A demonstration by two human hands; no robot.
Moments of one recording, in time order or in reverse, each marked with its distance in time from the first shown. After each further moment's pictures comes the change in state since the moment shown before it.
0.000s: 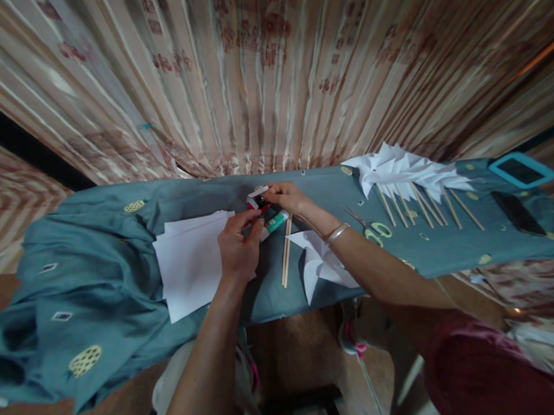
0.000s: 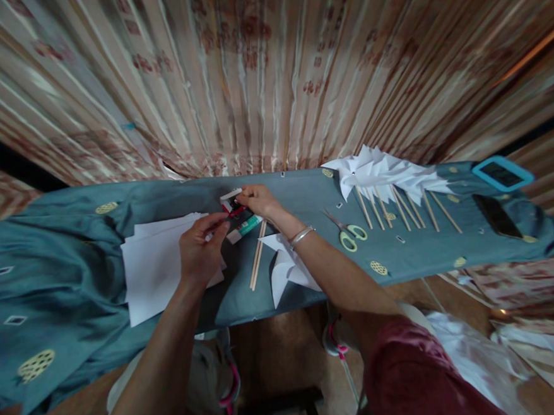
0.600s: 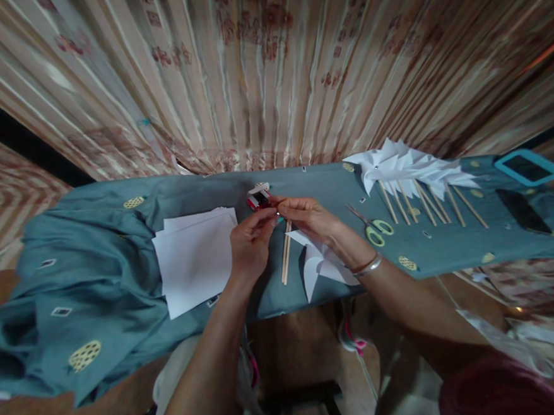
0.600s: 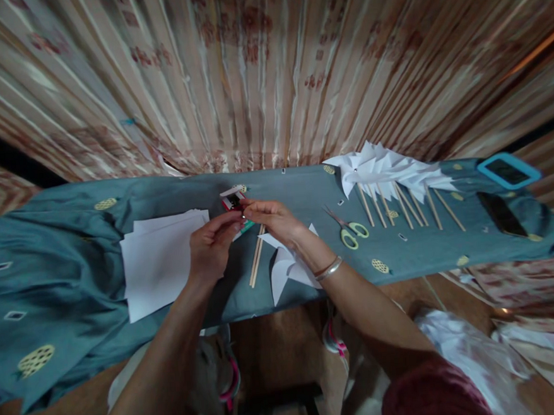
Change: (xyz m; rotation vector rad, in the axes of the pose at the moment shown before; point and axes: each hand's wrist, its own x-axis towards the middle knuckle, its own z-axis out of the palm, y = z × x) left_hand -0.010 0.010 0.017 -0.384 -0.141 -0.106; right_hand -0.076 -0.027 -0.020 0.618 -0.168 0.152
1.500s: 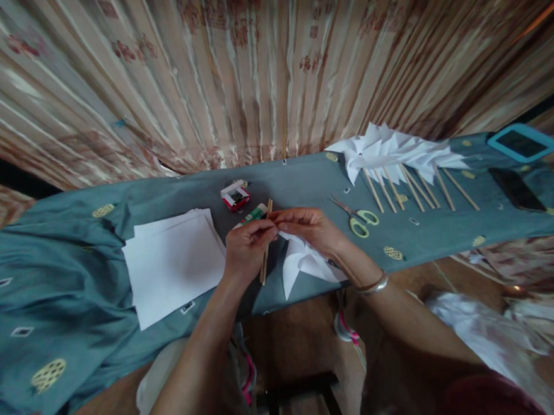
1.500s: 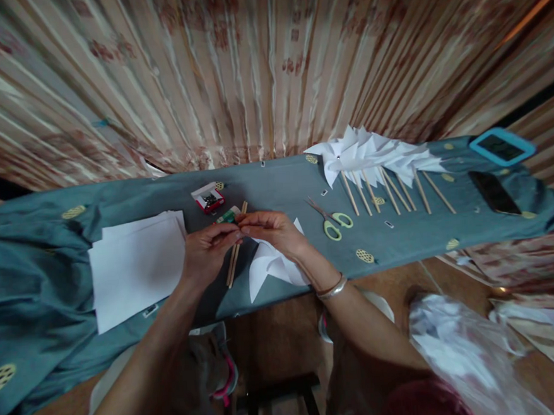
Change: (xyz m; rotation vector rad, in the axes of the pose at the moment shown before) left_hand -0.007 -0.001 0.028 0.190 -0.173 -0.051; right_hand -0.048 0.012 -0.027 0.076 0.087 -0.025
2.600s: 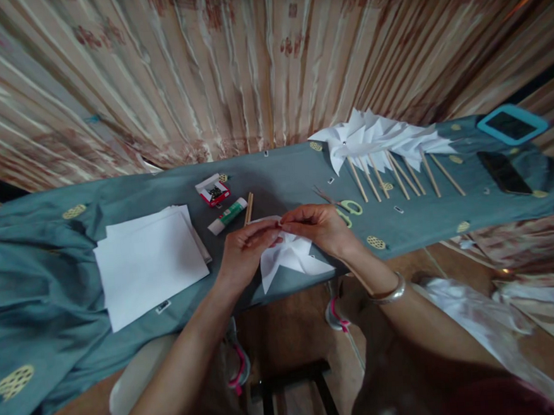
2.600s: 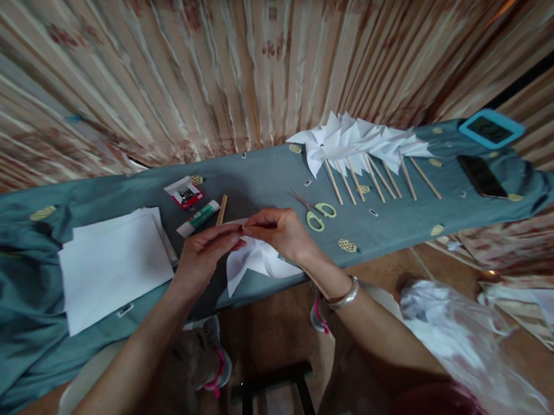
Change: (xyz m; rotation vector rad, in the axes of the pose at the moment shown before) left_hand -0.019 0.013 0.029 -0.222 -0.134 -0.280; right_hand -0.037 -0.015 -0.034 -0.226 0.140 -0.026
